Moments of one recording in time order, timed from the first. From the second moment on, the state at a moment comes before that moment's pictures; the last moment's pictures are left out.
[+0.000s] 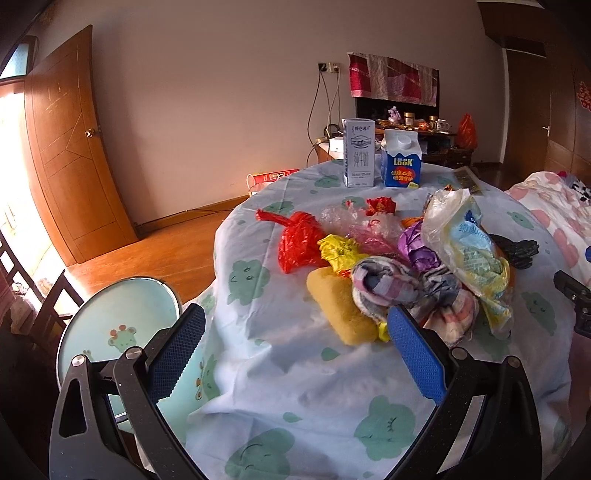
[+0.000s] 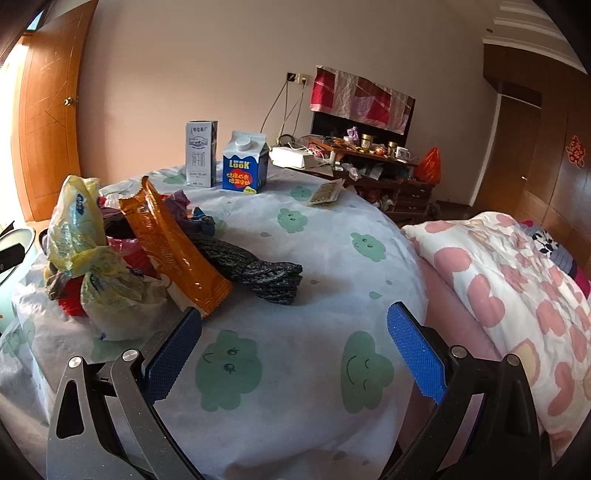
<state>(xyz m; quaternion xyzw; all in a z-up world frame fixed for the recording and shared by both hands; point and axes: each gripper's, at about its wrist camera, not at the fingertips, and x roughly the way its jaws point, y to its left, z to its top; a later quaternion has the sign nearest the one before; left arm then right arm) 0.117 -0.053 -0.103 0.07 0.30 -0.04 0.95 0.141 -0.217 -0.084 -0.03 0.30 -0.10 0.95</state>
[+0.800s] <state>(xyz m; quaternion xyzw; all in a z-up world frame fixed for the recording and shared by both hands) 0.119 -0.060 -0.063 0.03 0.27 -0.13 0.95 0.146 -0.225 -0.094 -0.01 0.31 -0.10 0.95</state>
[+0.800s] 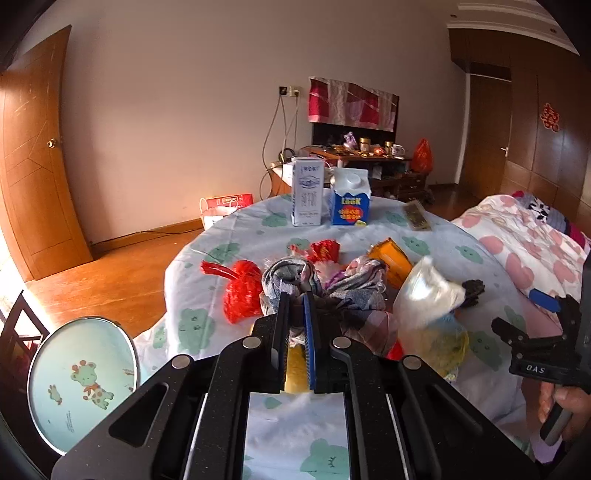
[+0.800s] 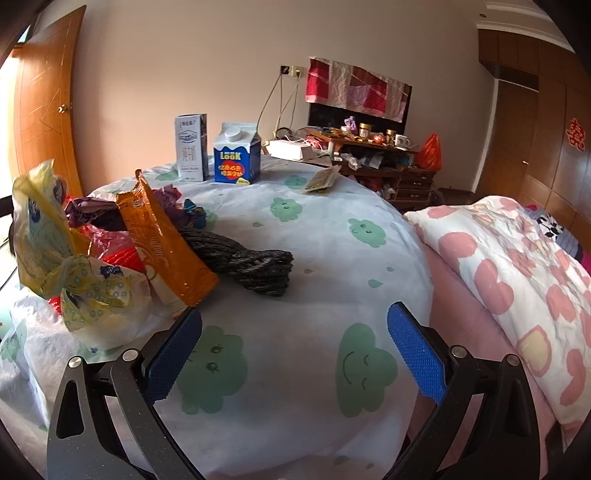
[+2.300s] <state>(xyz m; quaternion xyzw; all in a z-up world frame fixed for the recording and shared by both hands) 0.078 0.057 -0.072 0.02 0.30 -0.03 0.95 0.160 -0.122 -0.062 -0.05 0.31 0.11 0.94</state>
